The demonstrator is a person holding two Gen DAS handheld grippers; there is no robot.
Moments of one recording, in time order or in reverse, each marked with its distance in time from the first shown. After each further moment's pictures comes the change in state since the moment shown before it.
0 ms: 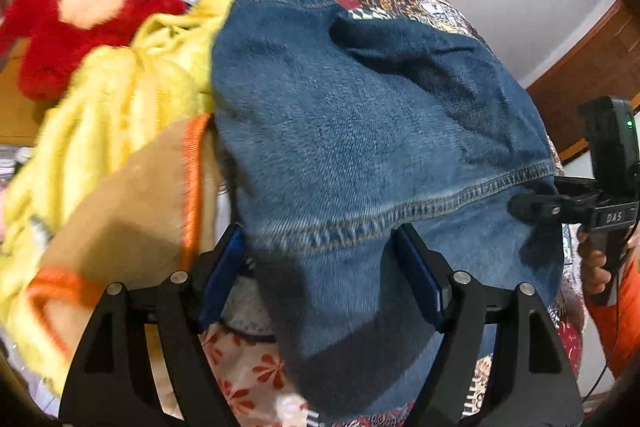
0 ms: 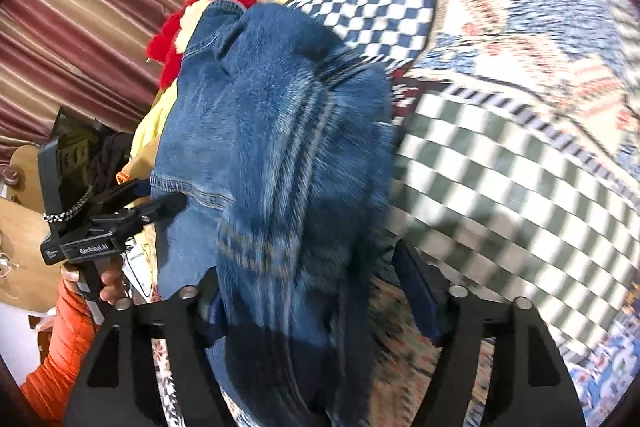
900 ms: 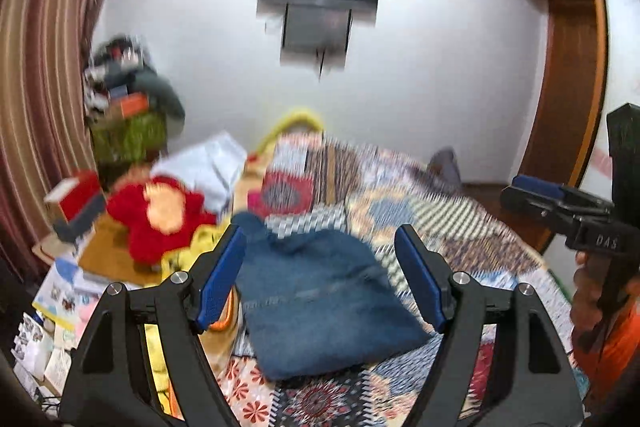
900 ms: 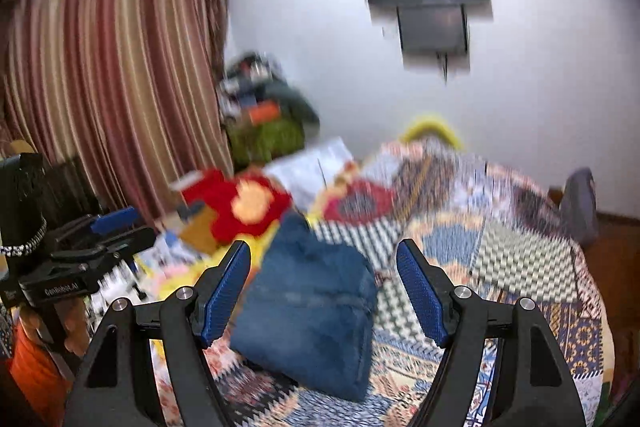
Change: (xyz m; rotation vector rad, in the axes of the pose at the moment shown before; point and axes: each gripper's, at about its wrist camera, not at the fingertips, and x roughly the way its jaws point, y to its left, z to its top) left arm -0.250 -0.156 -0.073 0.217 -0.682 0.134; right arm -0.248 0.153 -0.122 -0.252 -0.807 -0.204
